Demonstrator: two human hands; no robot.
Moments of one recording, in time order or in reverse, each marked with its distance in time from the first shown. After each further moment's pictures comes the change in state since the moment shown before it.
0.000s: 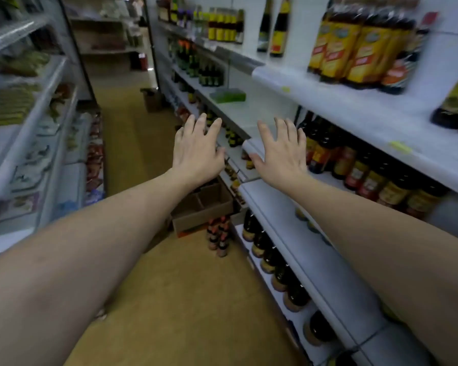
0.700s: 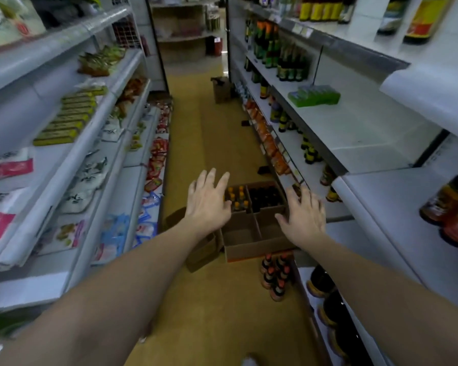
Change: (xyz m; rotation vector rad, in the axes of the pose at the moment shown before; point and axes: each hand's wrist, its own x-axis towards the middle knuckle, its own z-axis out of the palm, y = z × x) left_hand 0.180 -0.221 0.148 0.092 -0.272 -0.332; right_hand 0.220 -0.080 0.278 0.145 -0.428 -0.065
